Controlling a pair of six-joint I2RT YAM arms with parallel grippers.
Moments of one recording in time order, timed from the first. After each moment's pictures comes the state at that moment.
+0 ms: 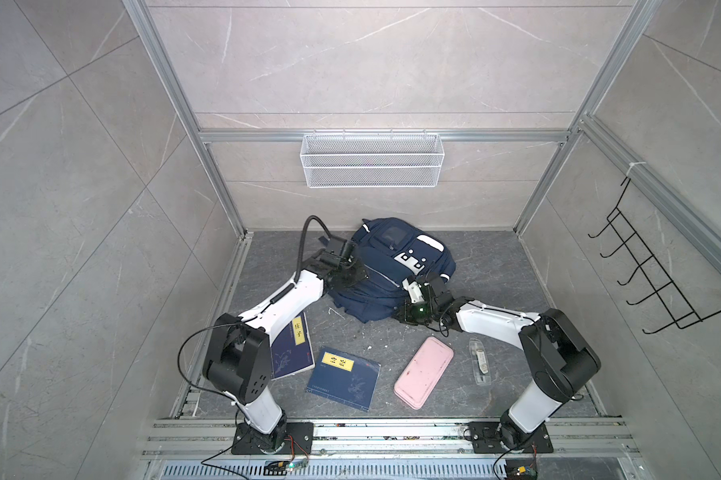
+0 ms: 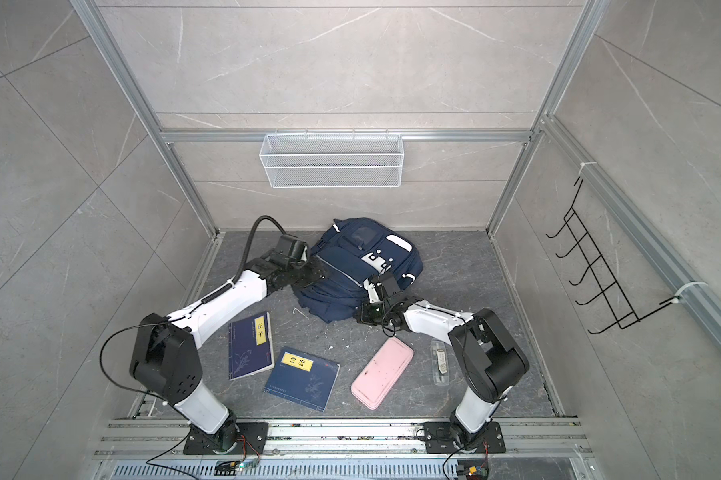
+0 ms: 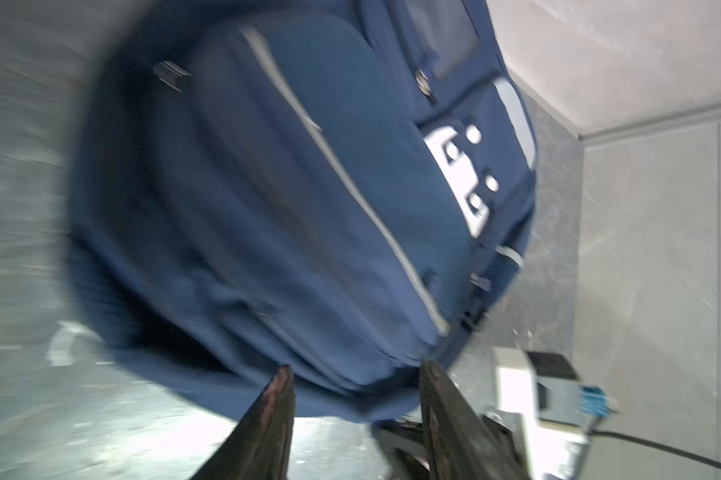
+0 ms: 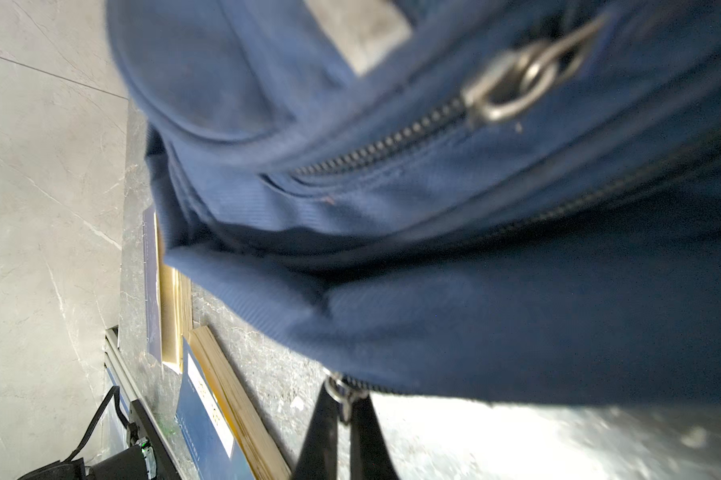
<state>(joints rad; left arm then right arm) -0.46 1.65 1.34 -0.52 0.10 -0.78 0.55 1.68 0.92 -0.10 -0.40 0.62</state>
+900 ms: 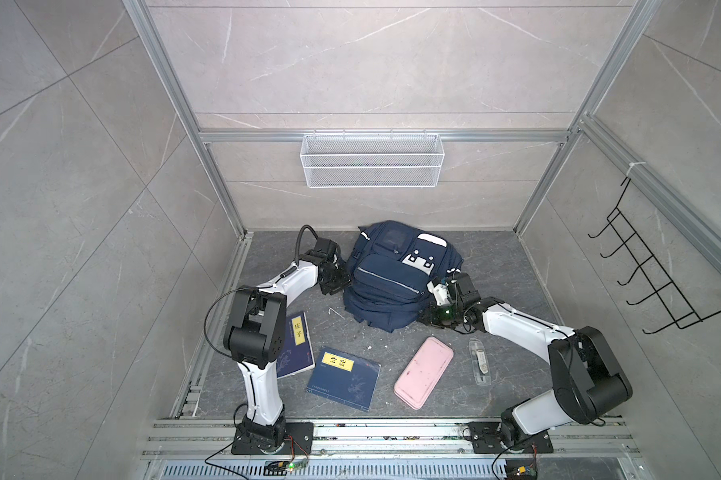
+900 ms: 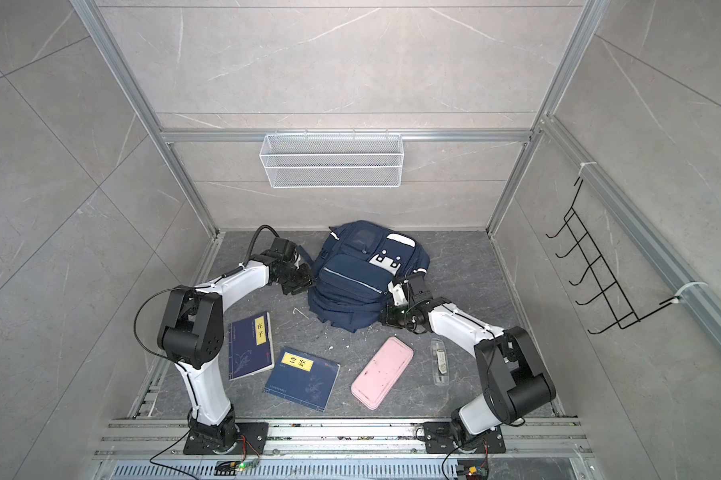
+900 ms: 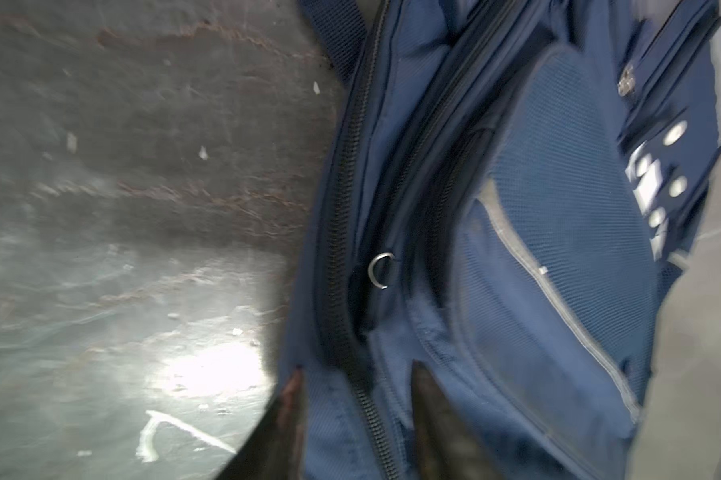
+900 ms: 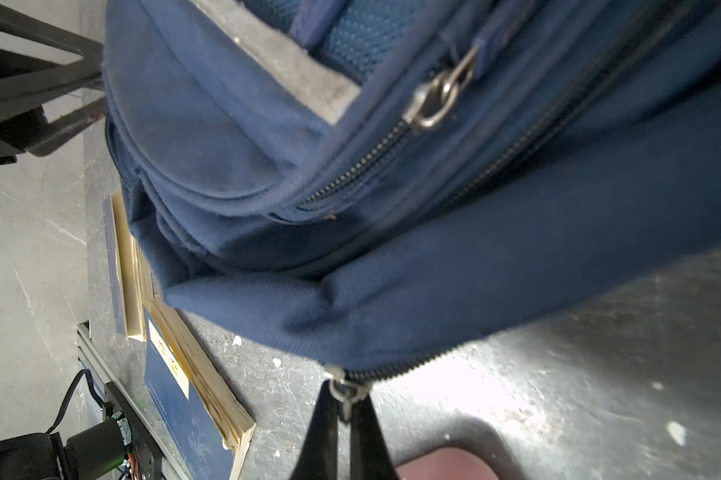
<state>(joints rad) -0.33 1.92 1.39 -0.53 0.31 -0.64 0.38 1.53 0.84 -0.29 -0.45 0.47</state>
